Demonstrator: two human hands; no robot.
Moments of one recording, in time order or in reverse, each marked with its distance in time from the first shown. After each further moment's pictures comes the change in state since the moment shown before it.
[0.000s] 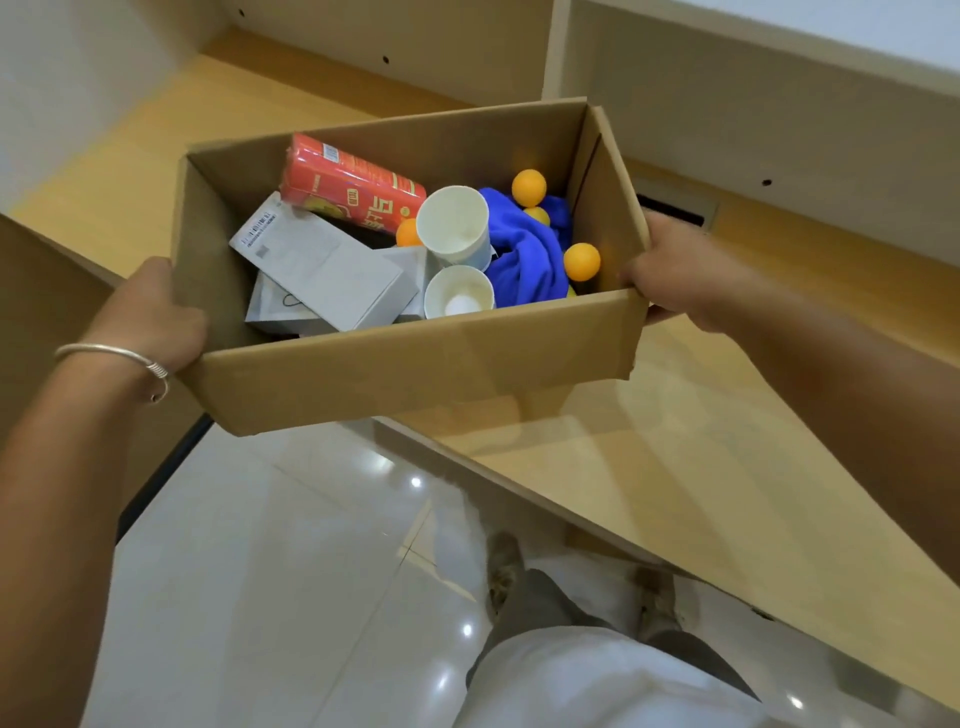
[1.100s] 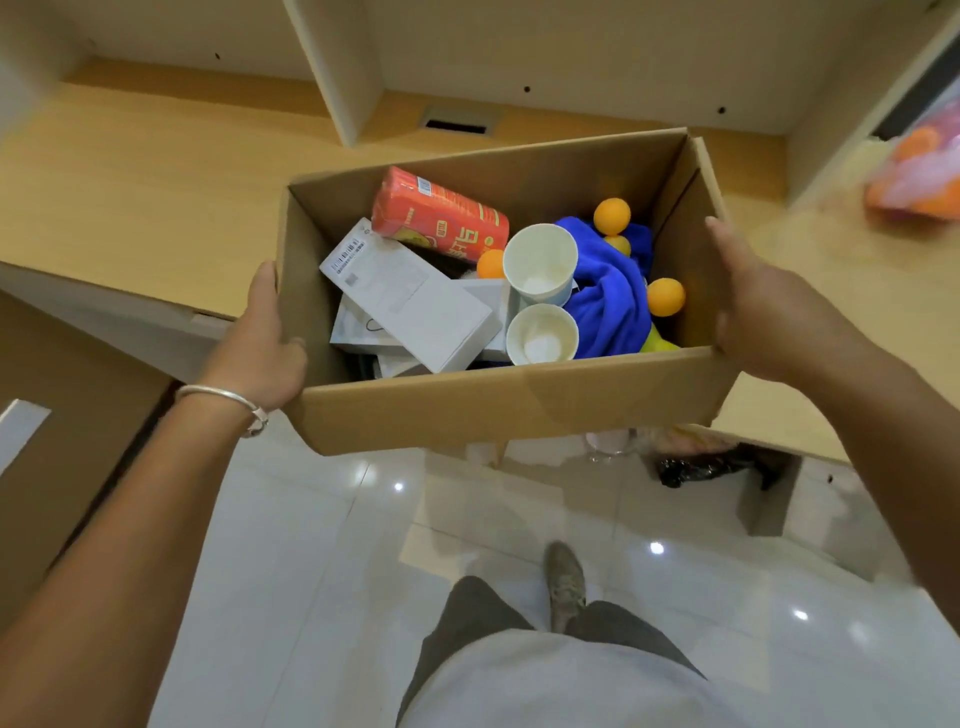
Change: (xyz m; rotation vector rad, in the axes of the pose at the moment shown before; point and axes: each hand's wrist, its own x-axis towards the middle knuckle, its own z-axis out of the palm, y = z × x) left_hand -0.362 0.126 0.107 -0.165 -0.236 0.370; right_hand -0.309 0.297 -0.171 -0.485 0.340 -0.015
